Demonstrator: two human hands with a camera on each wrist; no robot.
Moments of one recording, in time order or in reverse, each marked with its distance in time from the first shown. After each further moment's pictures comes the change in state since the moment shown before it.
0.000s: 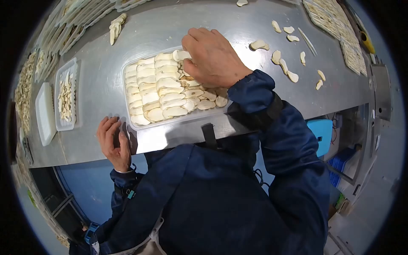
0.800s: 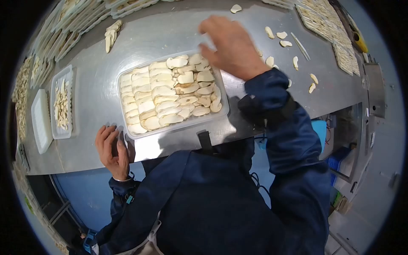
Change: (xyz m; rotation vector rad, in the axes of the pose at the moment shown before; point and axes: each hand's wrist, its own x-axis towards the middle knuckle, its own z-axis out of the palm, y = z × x) left_hand 0.000 0.003 -0.001 -0.016 -0.012 -0.035; right_hand 0.003 0.040 -0.032 -0.101 0.090 0.002
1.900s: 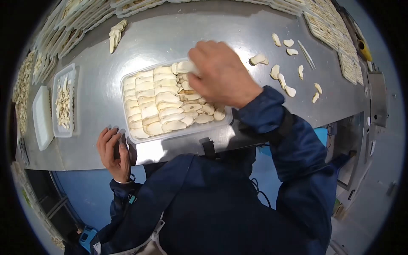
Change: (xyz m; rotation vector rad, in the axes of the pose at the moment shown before) left_hand 0.001 0.001 -0.001 -0.020 -0.014 -0.017; right_hand 0.000 -0.041 0.004 0.112 -0.091 -0.052
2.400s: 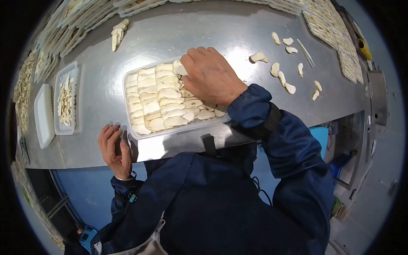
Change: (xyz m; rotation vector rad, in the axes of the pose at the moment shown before) left_hand -0.001 -0.003 0.001 0.019 0.014 0.010; right_hand -0.003 -0.005 0.030 -0.029 -0.046 -0.024
